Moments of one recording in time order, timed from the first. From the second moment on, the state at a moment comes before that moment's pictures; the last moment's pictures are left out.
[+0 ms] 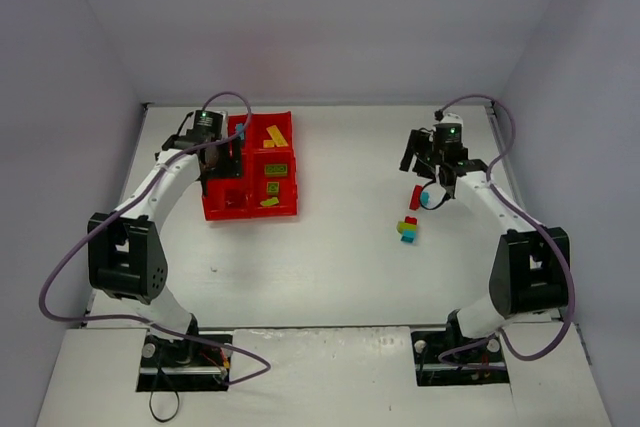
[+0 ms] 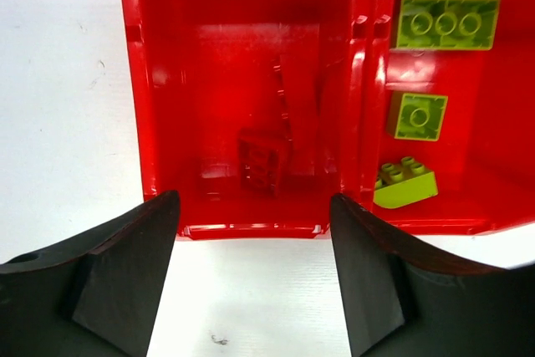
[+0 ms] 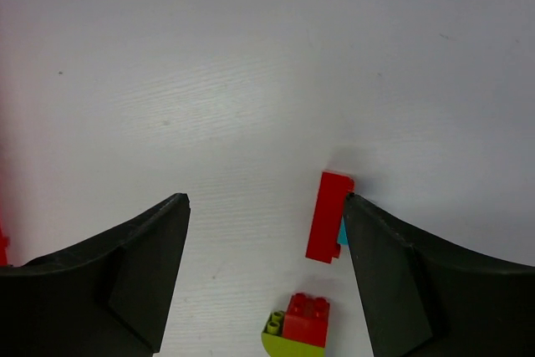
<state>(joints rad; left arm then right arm) -0.18 1.64 1.35 -0.69 -0.09 -0.23 0.14 1.52 1.05 -0.21 0.03 0.34</state>
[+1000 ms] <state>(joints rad) -0.18 1.62 1.47 -0.70 0.05 -0.28 0.21 1.81 1.10 -0.19 0.00 0.56</state>
